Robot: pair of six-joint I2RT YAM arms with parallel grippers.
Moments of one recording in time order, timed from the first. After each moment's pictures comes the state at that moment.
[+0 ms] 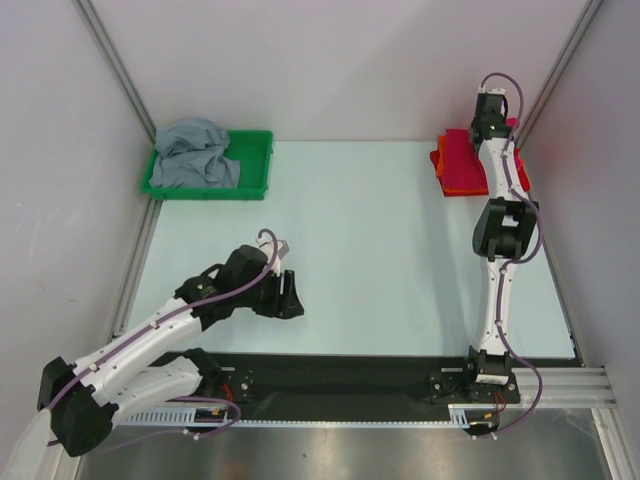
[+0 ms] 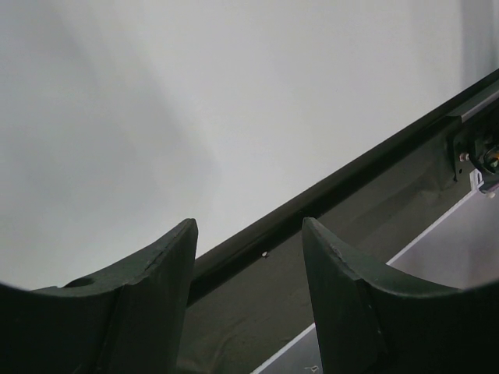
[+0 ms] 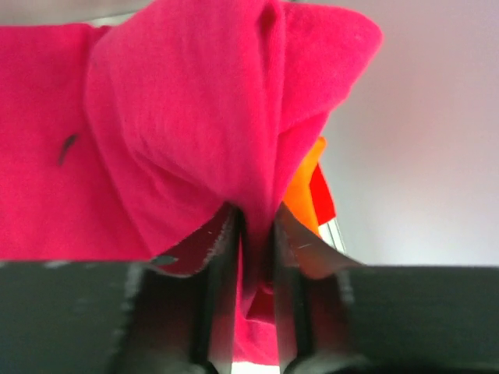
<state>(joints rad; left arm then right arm) -0.71 0.92 0.67 -0.60 0.19 -0.53 -0.09 2.55 2.52 -0.59 0.49 -0.20</state>
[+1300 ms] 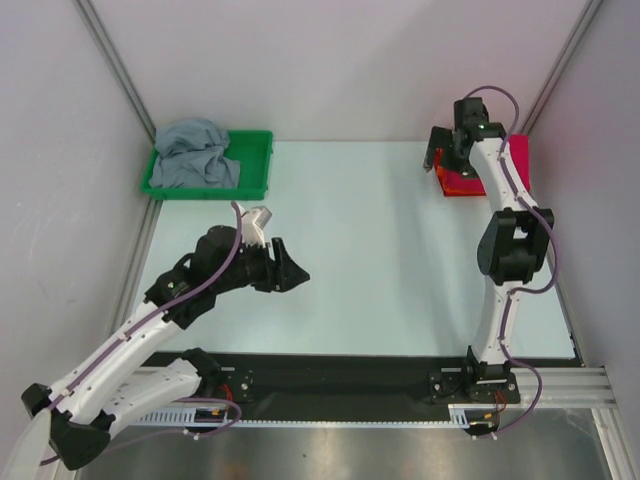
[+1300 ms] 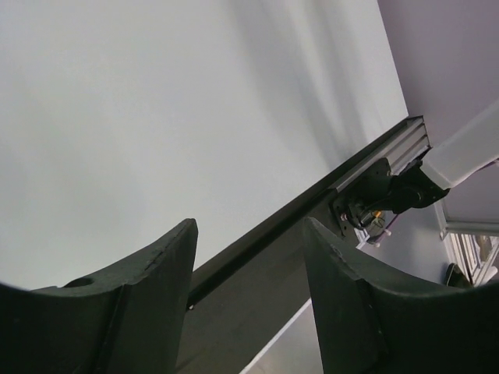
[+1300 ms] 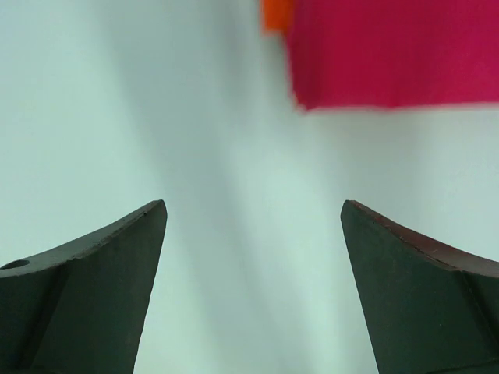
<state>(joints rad) -0.67 0.85 0.87 -0.56 0.22 -0.63 0.03 2.16 2.14 -0.88 0.10 0.24</state>
